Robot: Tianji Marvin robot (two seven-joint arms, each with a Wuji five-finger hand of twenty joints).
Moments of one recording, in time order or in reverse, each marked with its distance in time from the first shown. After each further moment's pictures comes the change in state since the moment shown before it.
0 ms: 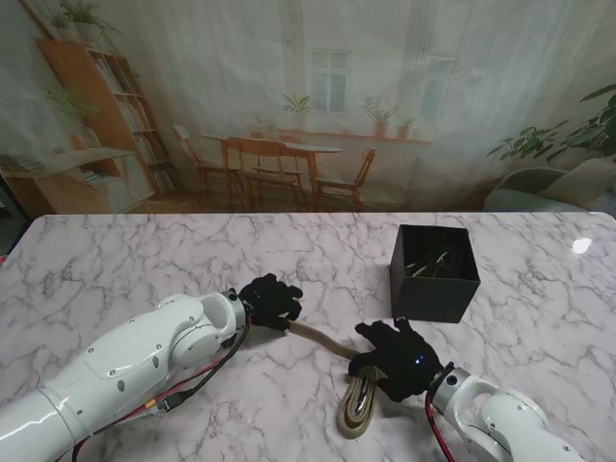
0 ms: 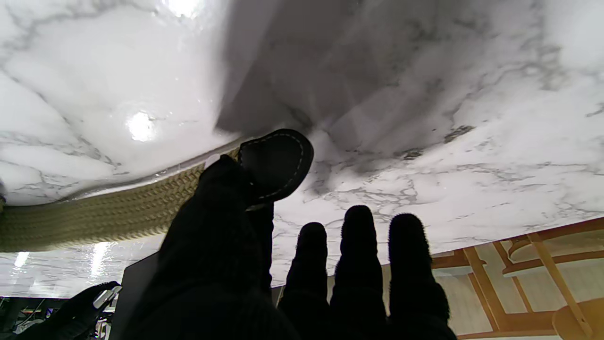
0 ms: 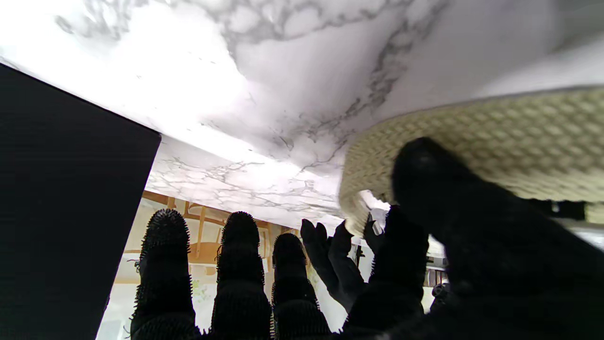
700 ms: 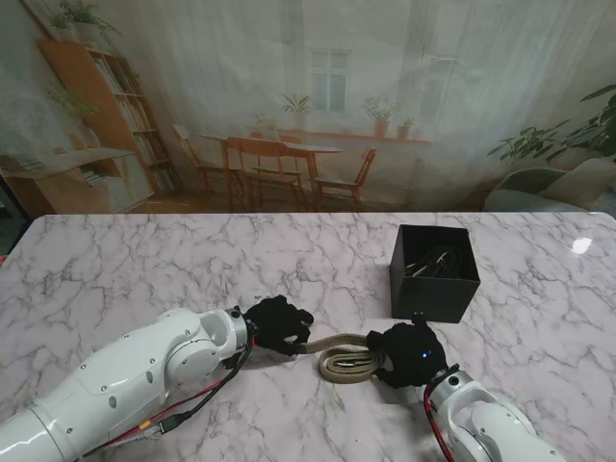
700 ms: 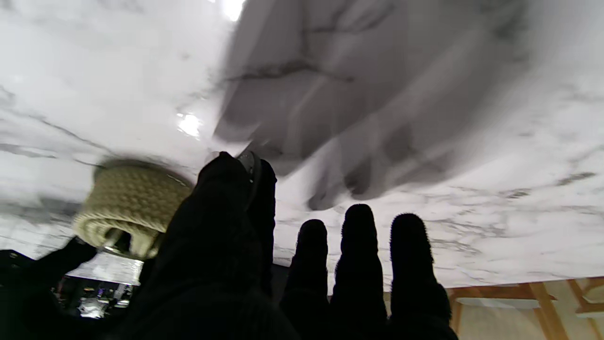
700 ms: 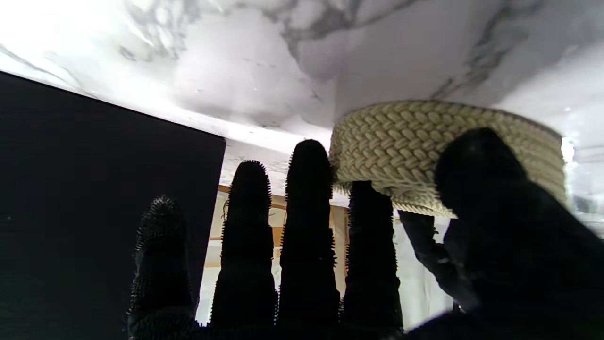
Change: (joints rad) left arm 0.073 0.025 -0.026 -0.081 -0.060 -0.087 -0.050; right arm 0.018 -0.032 -0.049 0.076 0.099 0.233 -0.112; left_hand -0.002 -0.015 0.000 0.000 0.036 0.005 -0.012 0.001 0.024 0.000 -0.001 0.000 0.012 0.001 -0.003 -0.002 0.000 0.013 0.000 0.000; right_hand -0.018 0.029 -0.205 -0.137 0.022 0.277 0.453 -0.012 0.768 -0.155 0.245 0.173 0.370 -0.069 0.081 0.077 0.094 0.025 0.050 0.010
